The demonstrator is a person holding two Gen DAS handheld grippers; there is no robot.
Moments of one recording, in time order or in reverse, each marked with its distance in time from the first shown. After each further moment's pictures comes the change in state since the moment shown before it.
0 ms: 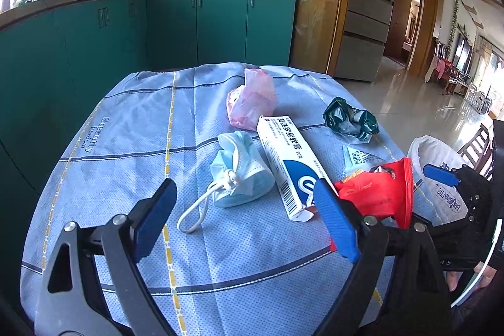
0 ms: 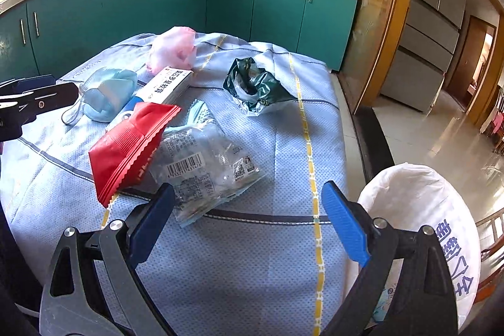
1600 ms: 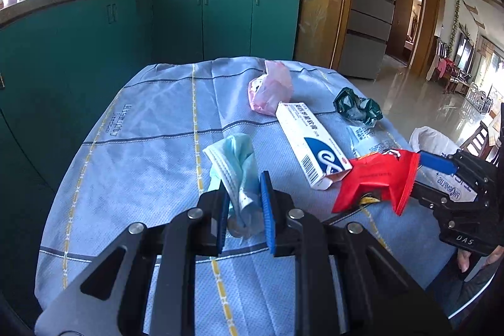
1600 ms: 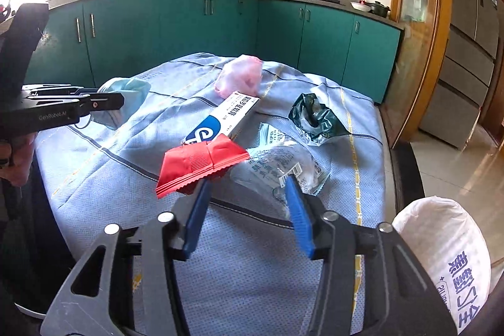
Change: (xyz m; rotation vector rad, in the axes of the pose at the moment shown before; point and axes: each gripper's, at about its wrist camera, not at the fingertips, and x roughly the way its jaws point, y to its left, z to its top) left arm -0.028 0.031 -0.019 -0.004 0.015 0.011; right arm -0.036 0.031 -0.001 -0.122 -0.129 0.188
